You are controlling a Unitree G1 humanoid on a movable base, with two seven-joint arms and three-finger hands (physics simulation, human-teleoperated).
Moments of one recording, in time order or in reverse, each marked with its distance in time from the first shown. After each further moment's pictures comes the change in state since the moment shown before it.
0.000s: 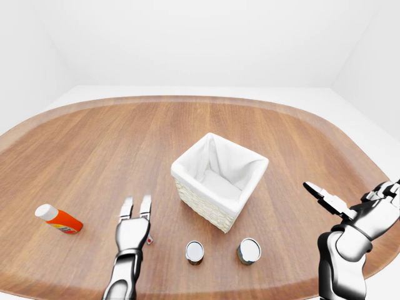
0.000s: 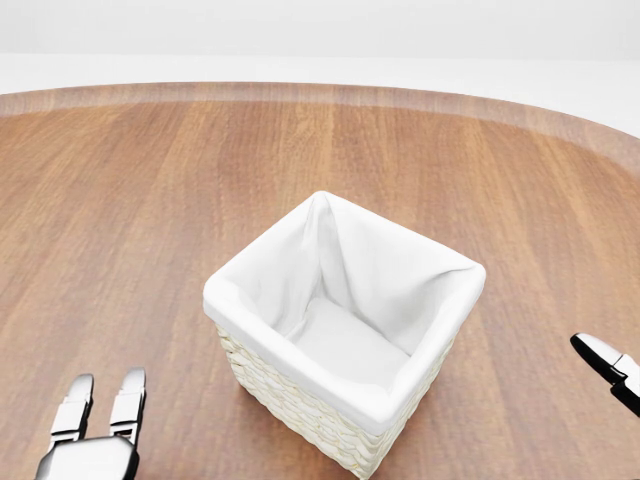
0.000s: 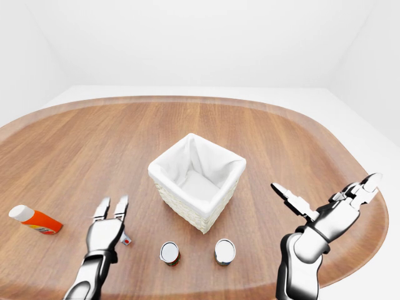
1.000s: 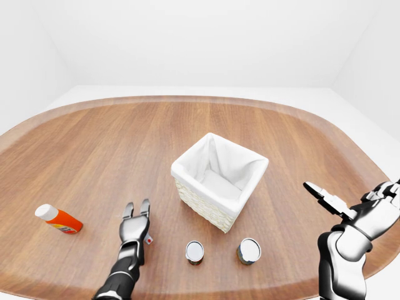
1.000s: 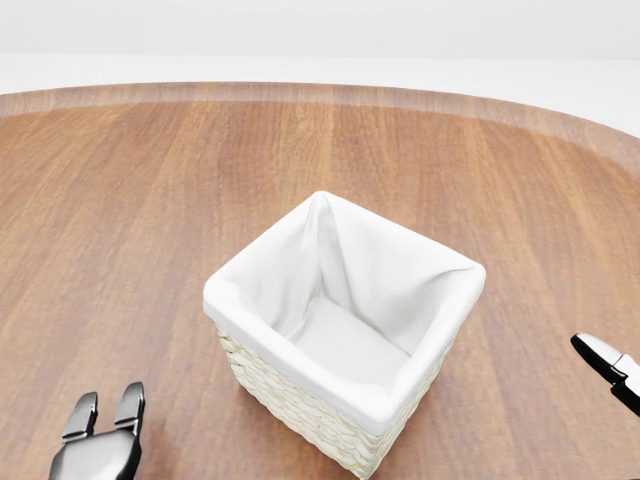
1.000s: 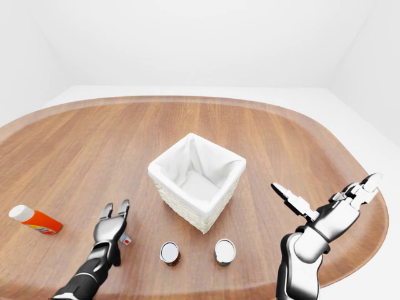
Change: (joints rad) left arm -0.364 0.043 -0.062 0.689 -0.218 -0.004 0.123; right arm -0.002 -0.002 -0.002 0.005 0.001 0.000 0.000
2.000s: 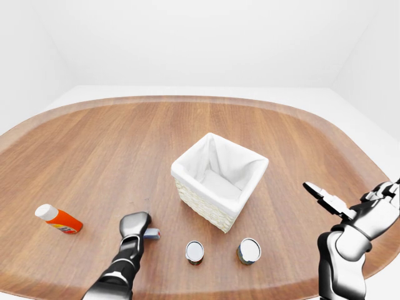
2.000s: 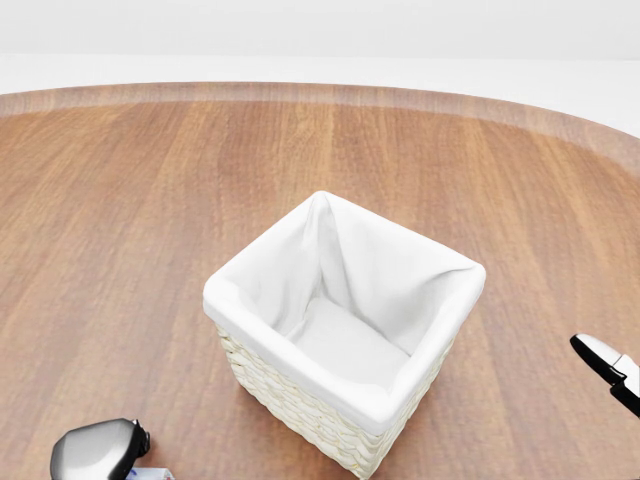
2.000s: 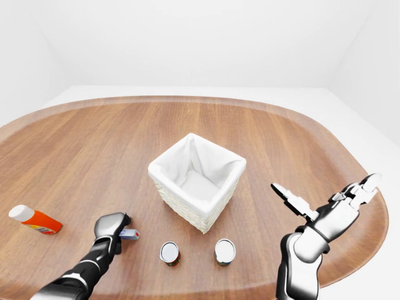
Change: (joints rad) left arm -0.169 0.004 -0.037 0.291 -0.061 -0.035 0.118; right arm 0.000 0.000 0.000 0.006 0.000 0.000 0.000
